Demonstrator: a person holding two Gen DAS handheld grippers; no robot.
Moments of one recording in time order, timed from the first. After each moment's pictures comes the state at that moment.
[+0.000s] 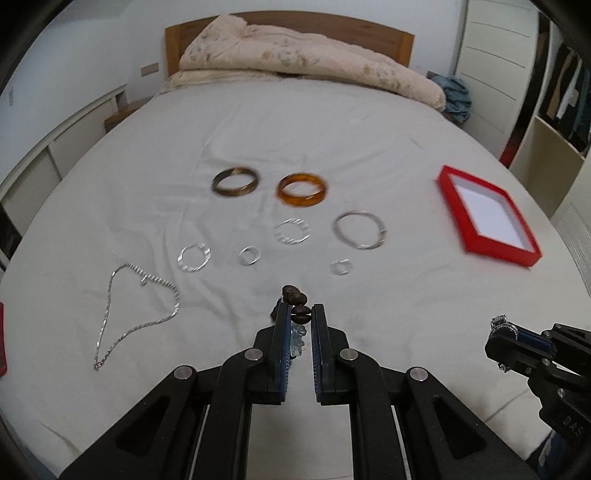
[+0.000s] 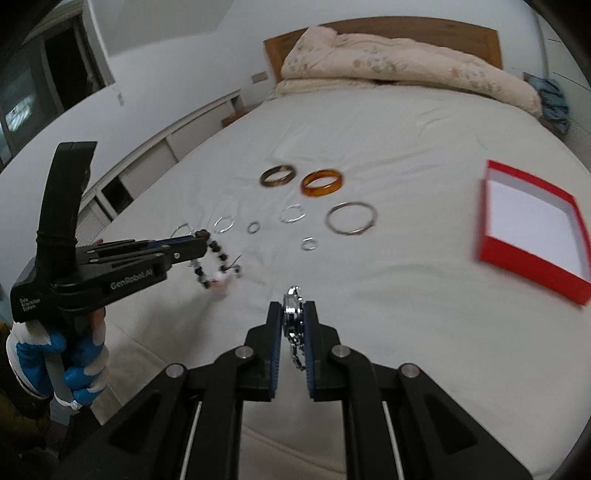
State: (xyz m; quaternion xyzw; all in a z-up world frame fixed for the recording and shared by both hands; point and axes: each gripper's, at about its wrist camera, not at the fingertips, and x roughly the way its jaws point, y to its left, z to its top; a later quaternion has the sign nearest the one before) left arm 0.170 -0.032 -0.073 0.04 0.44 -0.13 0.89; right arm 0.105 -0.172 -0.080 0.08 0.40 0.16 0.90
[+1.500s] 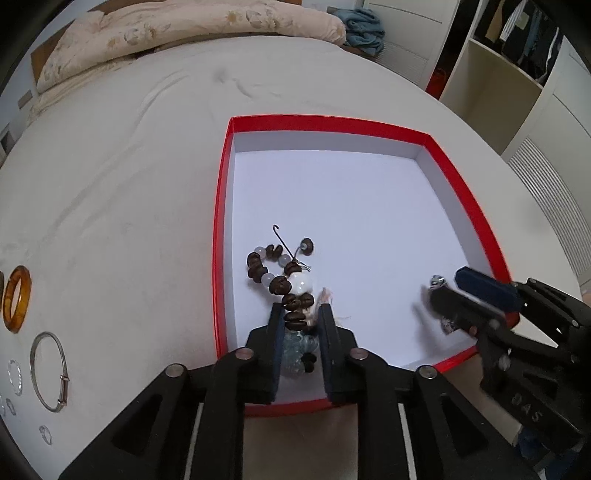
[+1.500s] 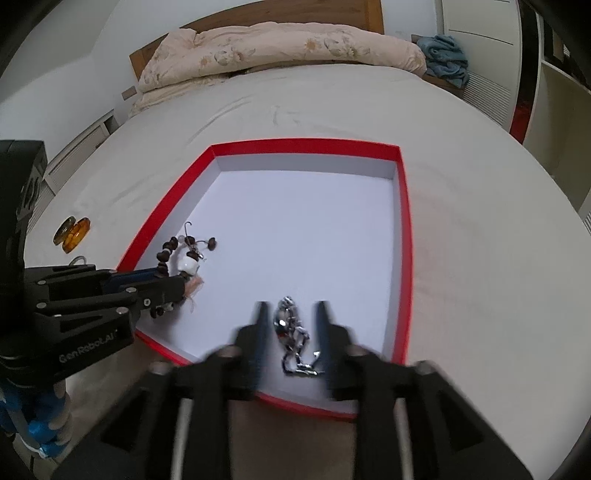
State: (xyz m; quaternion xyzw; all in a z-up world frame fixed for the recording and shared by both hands) left arm 0.289 -0.361 -0.155 0.10 0.50 -0.28 0.81; right arm 0.195 -0.449 -0.147 0.10 0.44 -0.04 0.89
